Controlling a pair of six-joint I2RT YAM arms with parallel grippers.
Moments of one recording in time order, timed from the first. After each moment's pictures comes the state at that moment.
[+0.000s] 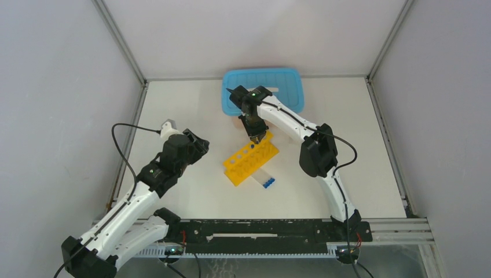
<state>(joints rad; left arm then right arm) -0.52 0.81 0.68 -0.43 -0.35 -0.95 0.75 2.27 2.20 -1.35 0.10 0.34</state>
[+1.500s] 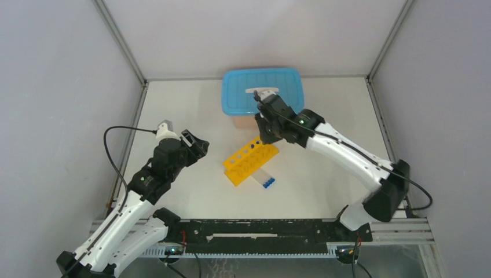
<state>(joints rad) -0.51 0.70 0.69 -0.48 -0.30 -0.85 0.82 1.59 1.61 -0.92 0.19 0.35</state>
